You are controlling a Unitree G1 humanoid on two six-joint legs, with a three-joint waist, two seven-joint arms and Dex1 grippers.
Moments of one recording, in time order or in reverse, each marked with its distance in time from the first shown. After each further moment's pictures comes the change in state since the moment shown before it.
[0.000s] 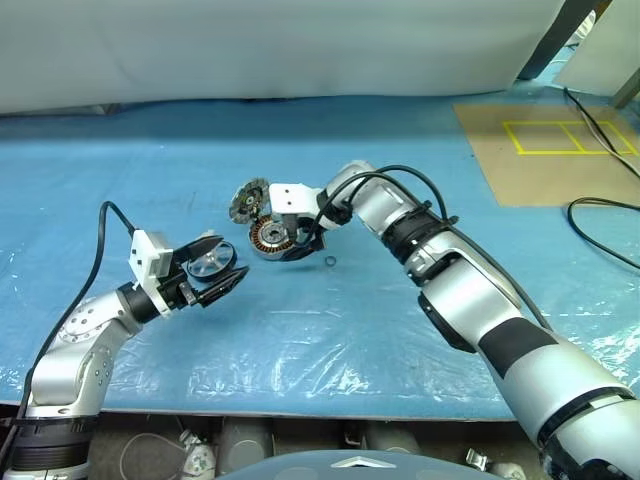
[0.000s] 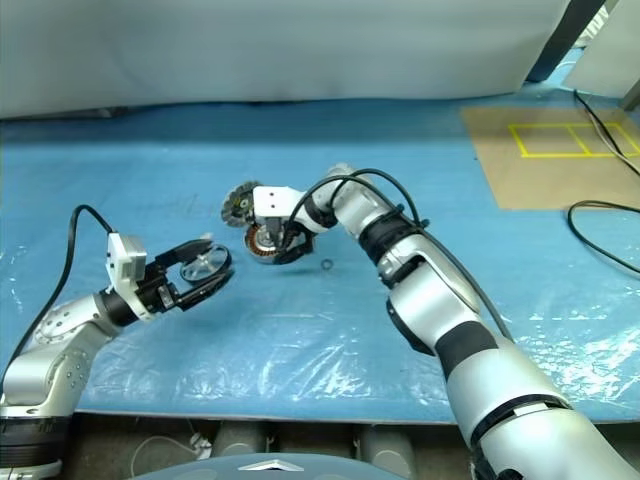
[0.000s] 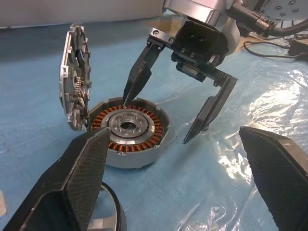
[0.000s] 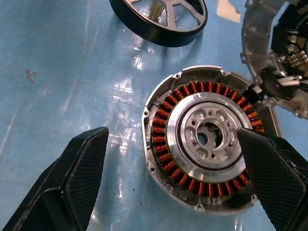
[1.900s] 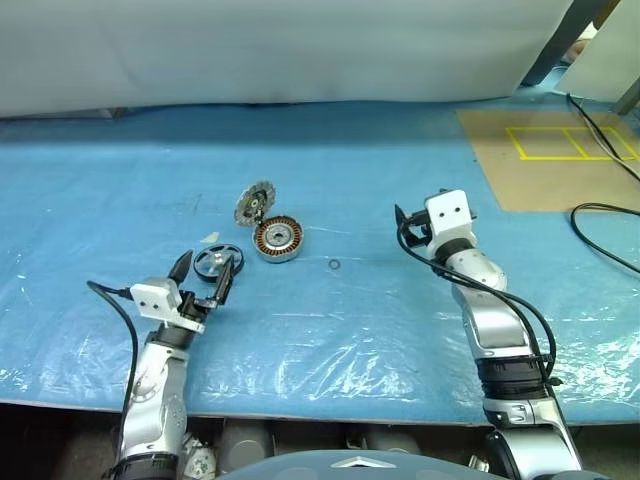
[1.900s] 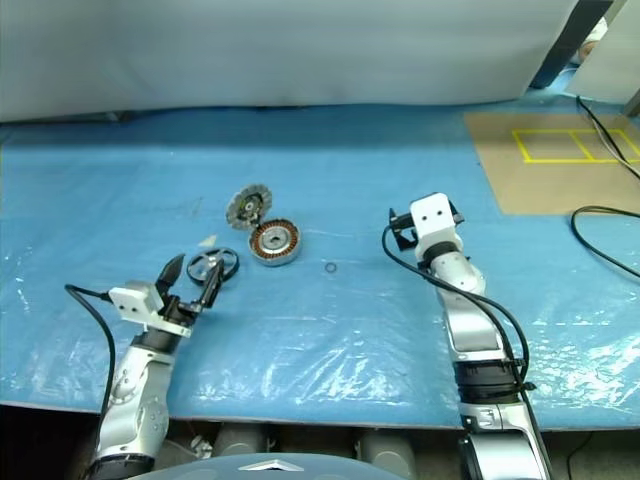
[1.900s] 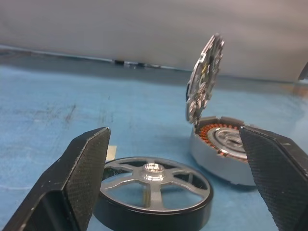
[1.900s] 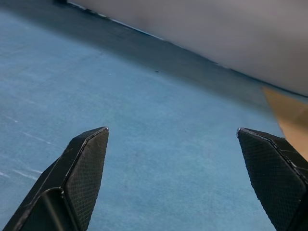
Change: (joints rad) left arm 0.144 -0.443 -0.043 0.178 0.190 -0.577 0.422; right arm 0.954 -0.194 -0.596 -1.050 0.100 0.233 -1.001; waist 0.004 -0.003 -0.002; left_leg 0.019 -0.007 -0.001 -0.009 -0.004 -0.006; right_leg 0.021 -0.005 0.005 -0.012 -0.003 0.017
